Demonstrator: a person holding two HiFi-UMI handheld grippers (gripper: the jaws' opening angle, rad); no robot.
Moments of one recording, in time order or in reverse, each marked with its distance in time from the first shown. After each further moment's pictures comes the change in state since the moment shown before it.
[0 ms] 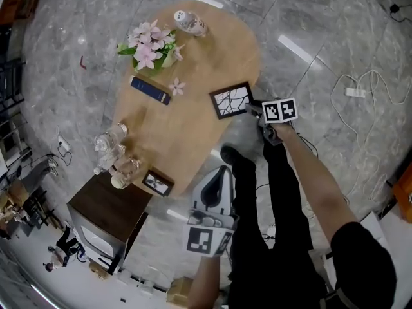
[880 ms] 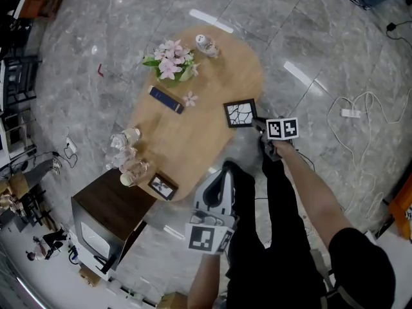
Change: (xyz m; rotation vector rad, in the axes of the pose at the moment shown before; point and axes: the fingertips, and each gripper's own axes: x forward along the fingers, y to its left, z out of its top) left arm -0.040 -0.031 0.053 0.069 -0.090 0.009; right arm -0.062 0.049 0.014 -0.021 -0.072 -0.032
